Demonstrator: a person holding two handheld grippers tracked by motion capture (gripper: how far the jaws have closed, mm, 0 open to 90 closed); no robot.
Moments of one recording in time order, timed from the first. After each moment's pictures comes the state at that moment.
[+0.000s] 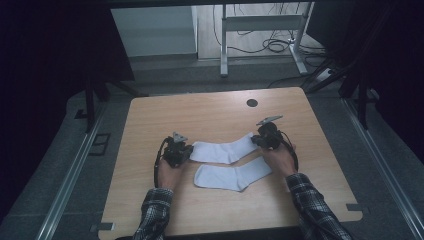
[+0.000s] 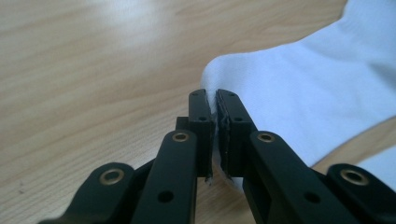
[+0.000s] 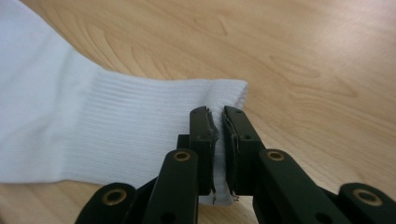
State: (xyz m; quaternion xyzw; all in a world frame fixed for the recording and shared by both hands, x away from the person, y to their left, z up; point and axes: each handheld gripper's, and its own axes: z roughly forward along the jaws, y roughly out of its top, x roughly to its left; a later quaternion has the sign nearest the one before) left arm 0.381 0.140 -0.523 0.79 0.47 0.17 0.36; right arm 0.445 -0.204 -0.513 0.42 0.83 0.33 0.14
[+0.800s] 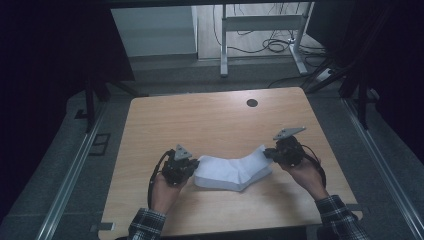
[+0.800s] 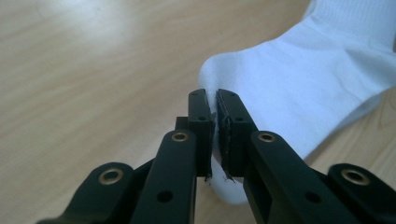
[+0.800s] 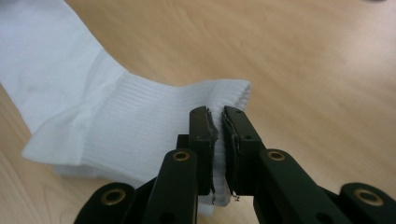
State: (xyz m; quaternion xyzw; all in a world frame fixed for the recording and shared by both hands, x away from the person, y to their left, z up) left arm 0.300 0.122 -0.482 0.83 0.40 0.15 0.35; right arm 0.358 -0.238 -0.464 0.36 0.86 0.33 0.12
